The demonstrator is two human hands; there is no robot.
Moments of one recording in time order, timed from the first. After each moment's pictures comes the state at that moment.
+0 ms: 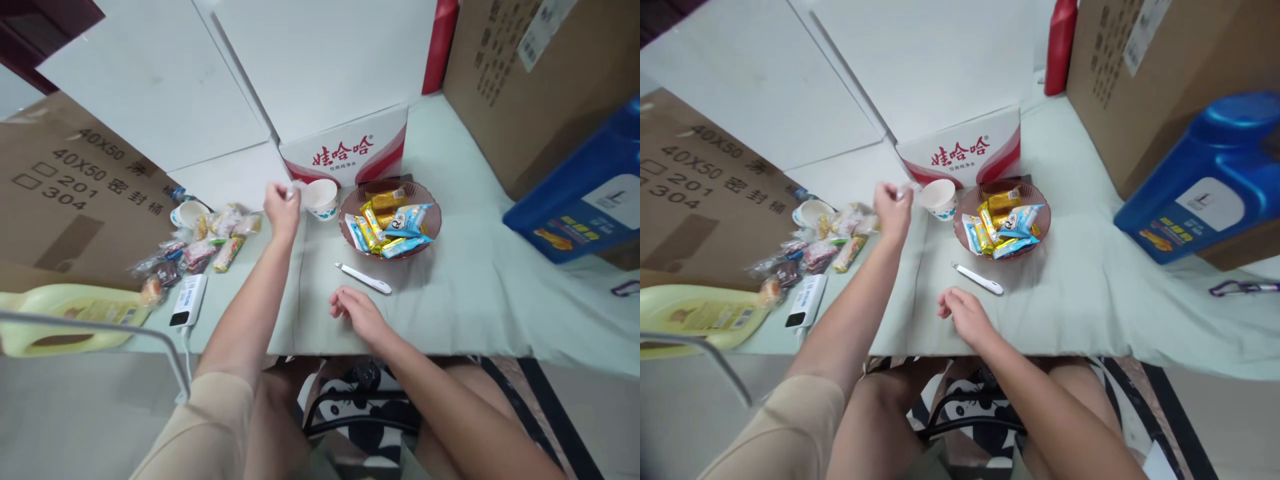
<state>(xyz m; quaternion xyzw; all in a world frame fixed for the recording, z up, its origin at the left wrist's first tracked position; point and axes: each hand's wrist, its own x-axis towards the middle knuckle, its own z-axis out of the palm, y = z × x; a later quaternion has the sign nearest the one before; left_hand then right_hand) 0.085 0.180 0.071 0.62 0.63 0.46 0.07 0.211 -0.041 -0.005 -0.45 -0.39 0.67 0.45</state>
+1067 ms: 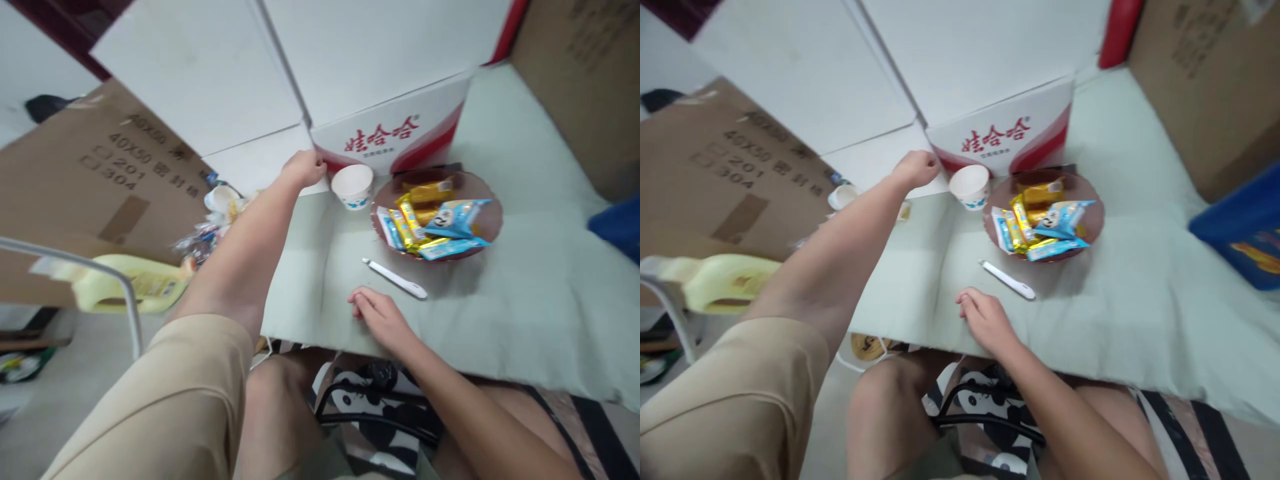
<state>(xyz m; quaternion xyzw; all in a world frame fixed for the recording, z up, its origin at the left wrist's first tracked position) 0.065 0.252 0.123 0.77 0.63 0.00 0.03 0.205 -0.040 -0.012 -0.49 -0.54 0.57 0.38</state>
